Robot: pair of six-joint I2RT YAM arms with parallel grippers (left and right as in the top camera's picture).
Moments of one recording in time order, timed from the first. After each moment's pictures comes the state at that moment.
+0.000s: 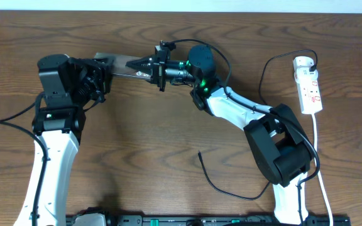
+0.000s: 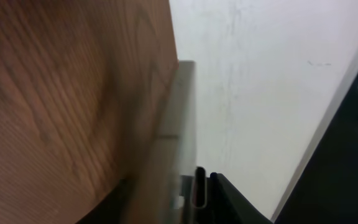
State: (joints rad) left arm 0.10 1.29 0.97 -0.22 0.43 -1.40; right arm 0.59 2.12 1.38 0.86 -0.89 2.06
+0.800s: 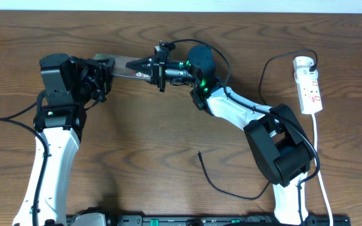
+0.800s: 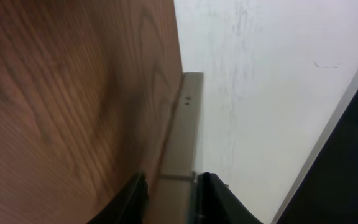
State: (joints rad) left arm 0.10 1.32 0.97 -0.20 0.43 -1.41; right arm 0.59 2.12 1.38 0.86 -0.90 2.06
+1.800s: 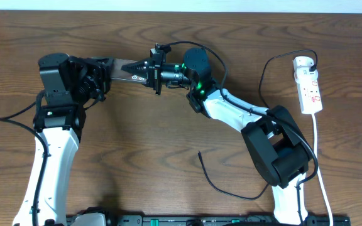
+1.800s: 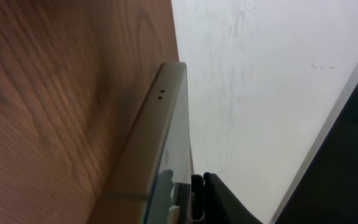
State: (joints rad) left arm 0.10 1.32 0.97 -0.19 0.44 -1.41; right arm 0.62 2.12 1.38 0.86 -0.88 2.06
